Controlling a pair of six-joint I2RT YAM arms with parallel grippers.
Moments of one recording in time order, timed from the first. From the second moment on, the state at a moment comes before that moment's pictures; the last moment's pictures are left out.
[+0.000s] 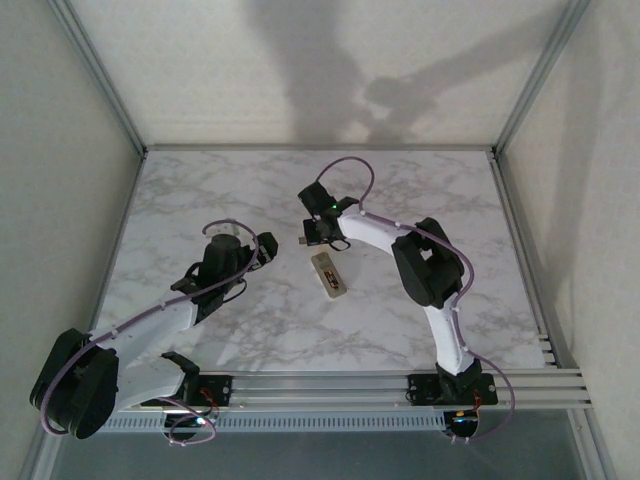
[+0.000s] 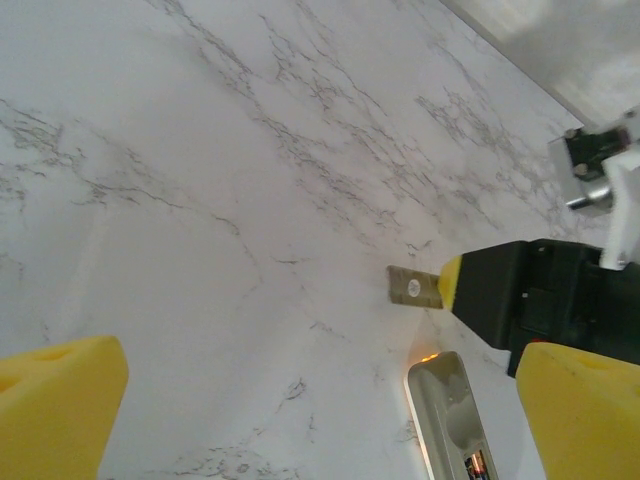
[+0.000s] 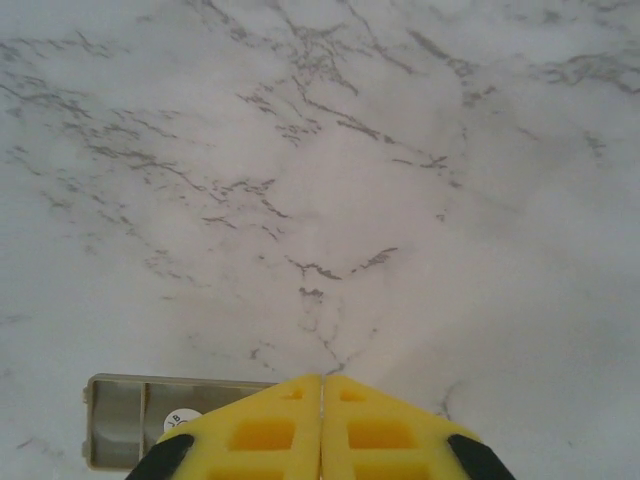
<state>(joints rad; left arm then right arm) -0.46 1.14 0.50 0.09 -0.16 -0.81 0.73 2.14 1.61 -0.58 0.11 0.44</state>
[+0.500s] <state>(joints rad) -0.45 1.24 0.51 0.23 0.05 -0.82 0.70 1.86 1.39 -0.57 0.07 0.45</state>
